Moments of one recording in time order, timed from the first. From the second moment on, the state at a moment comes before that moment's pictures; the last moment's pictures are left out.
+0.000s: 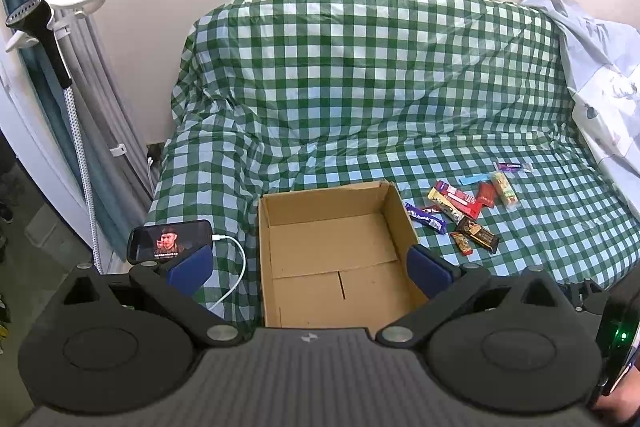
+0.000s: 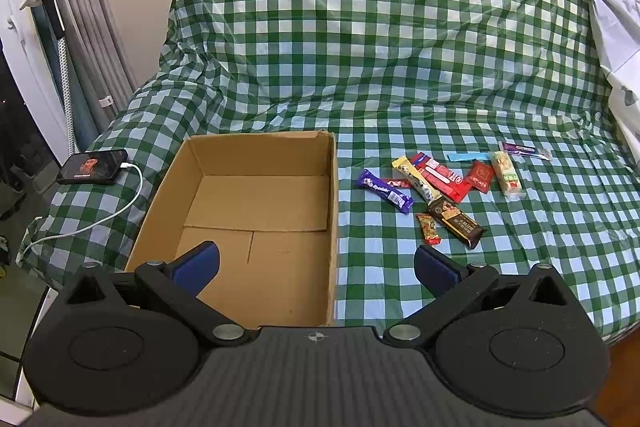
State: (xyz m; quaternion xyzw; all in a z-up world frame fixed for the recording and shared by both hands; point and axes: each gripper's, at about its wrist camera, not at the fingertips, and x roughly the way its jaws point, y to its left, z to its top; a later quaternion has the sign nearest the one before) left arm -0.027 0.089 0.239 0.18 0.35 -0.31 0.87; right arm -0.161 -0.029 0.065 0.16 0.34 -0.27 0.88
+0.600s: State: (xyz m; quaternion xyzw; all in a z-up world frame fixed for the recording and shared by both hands) left arm -0.006 0.088 0.127 0.20 0.47 -0.30 0.81; right arm -0.156 -0.026 0.046 0.18 0.36 -0.25 0.88
